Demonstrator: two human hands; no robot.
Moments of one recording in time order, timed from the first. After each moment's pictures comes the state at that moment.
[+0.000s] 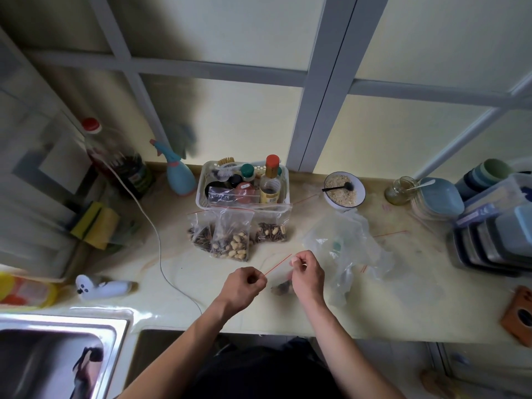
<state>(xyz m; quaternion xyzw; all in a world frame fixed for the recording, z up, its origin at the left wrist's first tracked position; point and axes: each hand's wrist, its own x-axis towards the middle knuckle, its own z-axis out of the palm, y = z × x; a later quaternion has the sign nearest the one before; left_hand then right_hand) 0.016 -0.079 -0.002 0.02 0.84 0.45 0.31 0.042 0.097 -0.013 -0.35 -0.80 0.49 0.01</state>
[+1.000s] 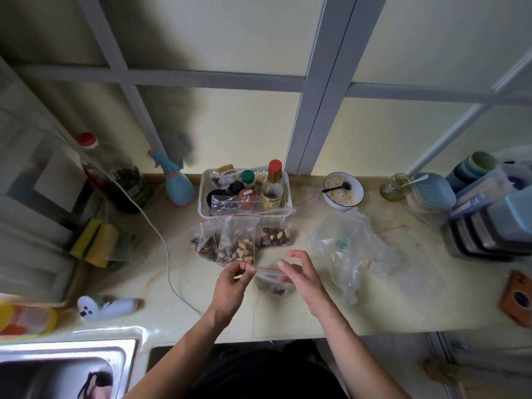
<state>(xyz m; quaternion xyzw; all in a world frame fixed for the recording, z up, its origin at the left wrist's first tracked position) 0.002 -0.119 -0.012 -0.03 0.73 0.65 0.21 0.041 0.075 -0.005 -0.27 -0.67 0.68 -0.09</state>
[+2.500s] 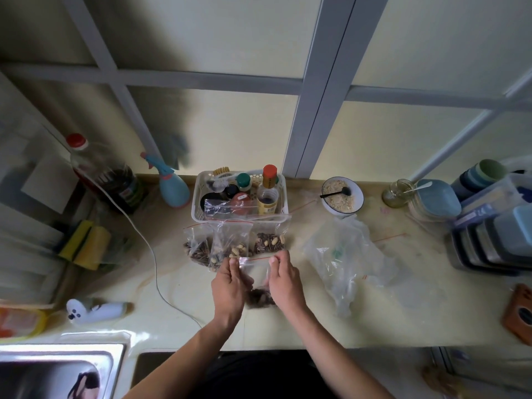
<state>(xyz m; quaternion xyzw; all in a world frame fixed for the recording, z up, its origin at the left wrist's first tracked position) -0.005 -0.073 -0.005 -0.16 0.77 0.61 0.08 0.014 0.051 -0.001 -0.22 -0.87 0.44 -0.01</state>
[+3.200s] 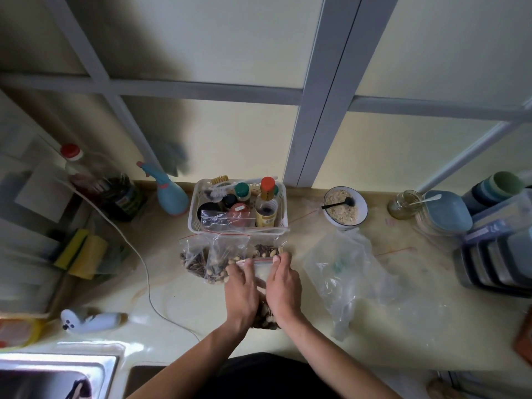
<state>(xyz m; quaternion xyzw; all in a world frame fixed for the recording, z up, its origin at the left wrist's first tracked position) -0.026 -0.030 0.014 -0.19 0.80 0.56 0.10 -0.017 0.053 -0.007 -0.25 -0.92 0.30 0.09</state>
